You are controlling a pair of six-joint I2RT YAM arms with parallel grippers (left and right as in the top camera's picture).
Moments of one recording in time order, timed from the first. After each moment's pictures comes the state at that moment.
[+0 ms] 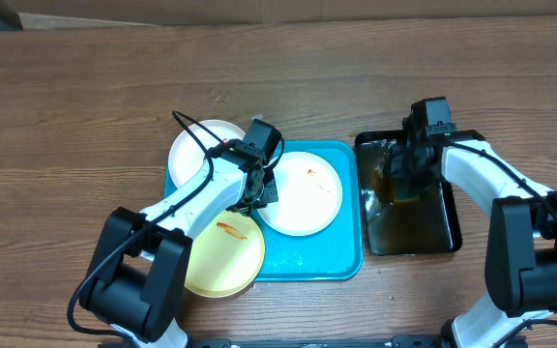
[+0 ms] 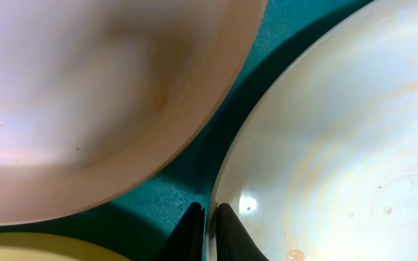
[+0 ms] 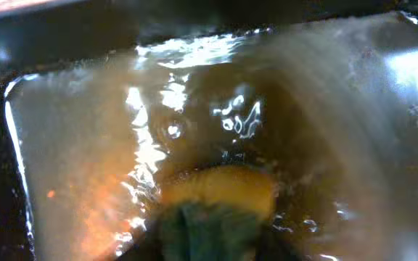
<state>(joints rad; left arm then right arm) -0.46 1.80 1.11 -0.72 -0.03 -0.64 0.11 1.83 1.07 -0.53 -0.07 0.23</state>
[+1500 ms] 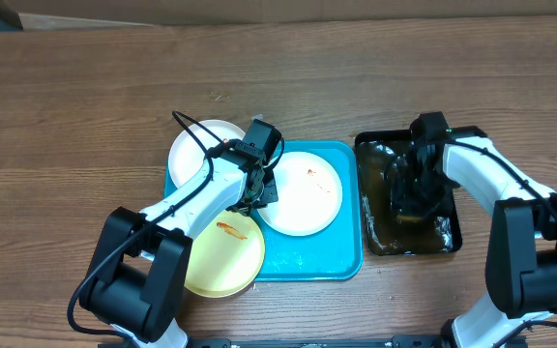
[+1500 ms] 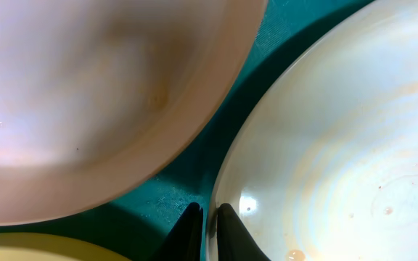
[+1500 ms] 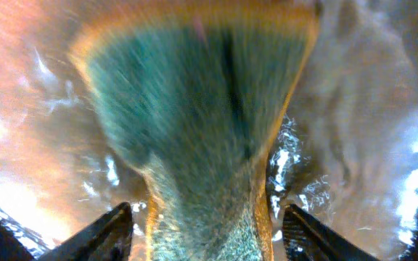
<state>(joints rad) -0.46 1.80 1.11 -0.72 -0.04 -0.64 0.11 1.82 1.12 -0.97 -0.07 0.22</state>
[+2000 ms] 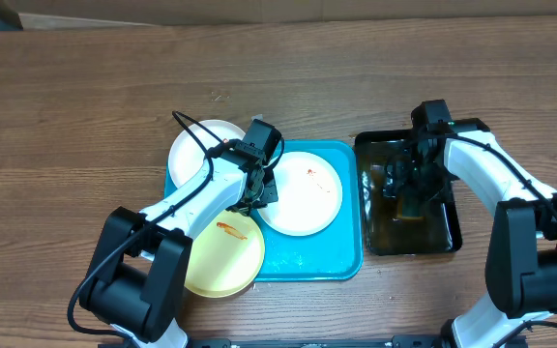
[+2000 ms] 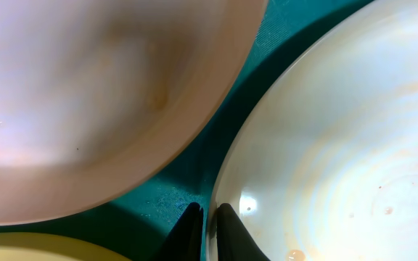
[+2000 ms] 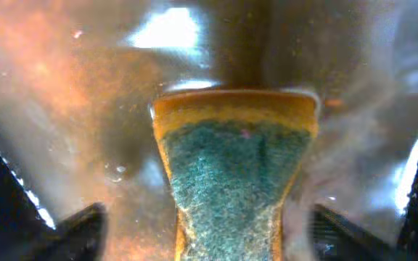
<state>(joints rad) -0.46 1.80 1.11 -0.72 -0.04 -0.64 0.11 1.82 1.16 -0.92 -0.09 0.20</state>
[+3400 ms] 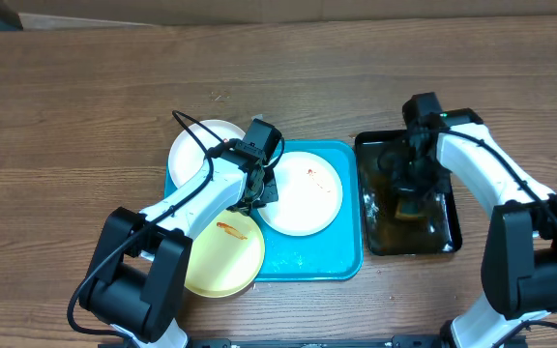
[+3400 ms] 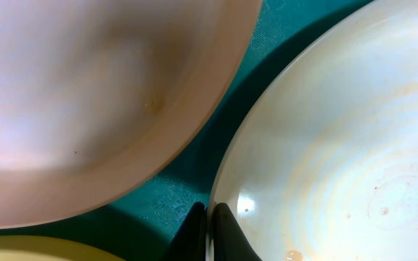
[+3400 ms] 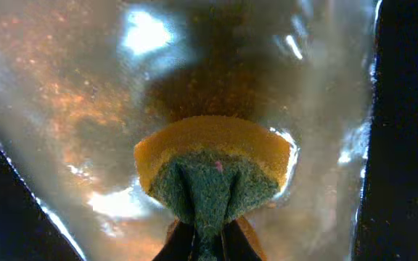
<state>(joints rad) -0.46 1.80 1.11 -0.72 -0.03 -0.63 0.16 1.83 1.23 -1.02 0.02 0.33</state>
